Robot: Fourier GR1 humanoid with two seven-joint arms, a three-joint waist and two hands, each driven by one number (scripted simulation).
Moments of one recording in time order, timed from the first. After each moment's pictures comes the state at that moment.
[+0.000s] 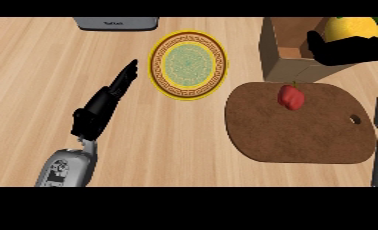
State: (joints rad) left arm -0.20 0.11 -0.09 -1.53 -0.11 -0.17 0.08; right arm -0.72 -0.31 -0.15 -1.76 0.86 0.37 0.51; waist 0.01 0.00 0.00
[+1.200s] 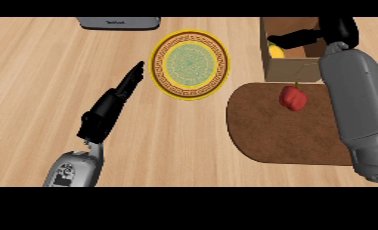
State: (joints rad) left arm -0.19 0.07 -0.11 -1.57 -0.14 -0.17 0.11; right arm -0.86 -0.29 -0.27 -0.89 0.85 -0.01 0.18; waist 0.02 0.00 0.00
